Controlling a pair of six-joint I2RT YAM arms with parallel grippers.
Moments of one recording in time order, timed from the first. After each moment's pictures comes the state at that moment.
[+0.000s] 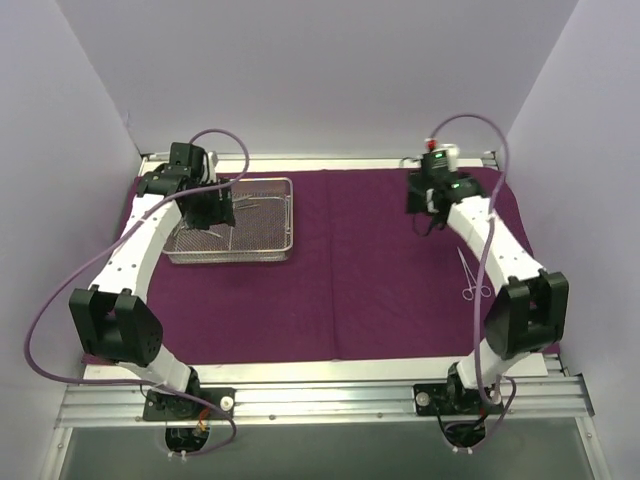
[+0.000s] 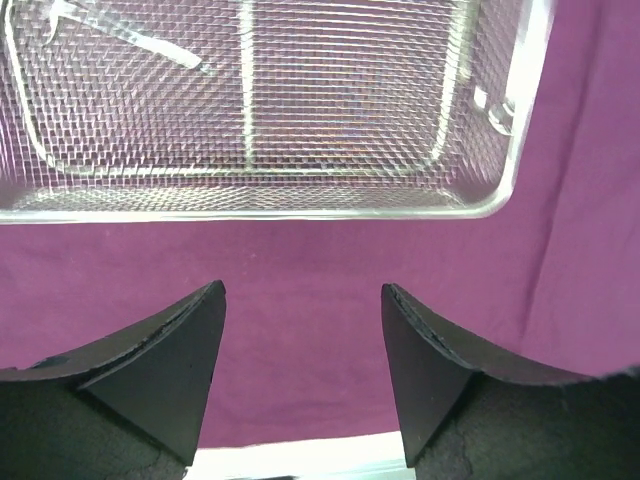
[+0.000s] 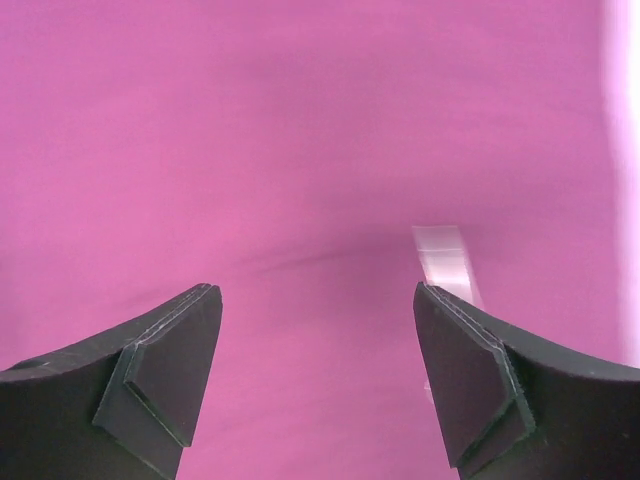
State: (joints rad) left arm -0.18 1.58 1.57 -0.98 0.03 -0.25; right arm 0.17 1.61 1.38 -0.66 0.42 0.19
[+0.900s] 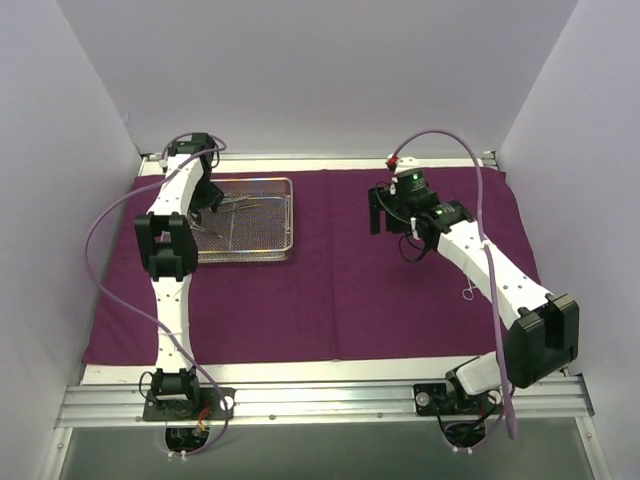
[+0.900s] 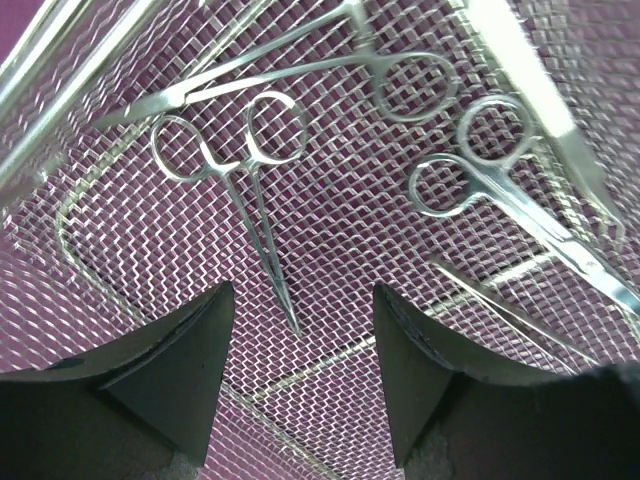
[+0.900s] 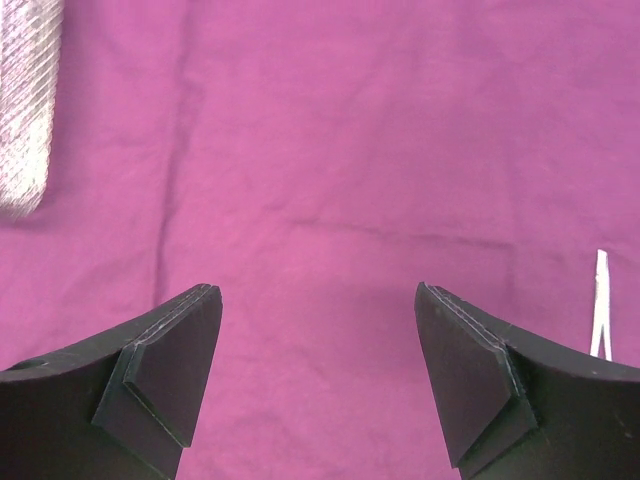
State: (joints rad) left arm -0.05 2.47 2.38 -1.31 -0.36 -0.91; right arm 0.44 1.44 1.24 -0.56 0.18 0.22
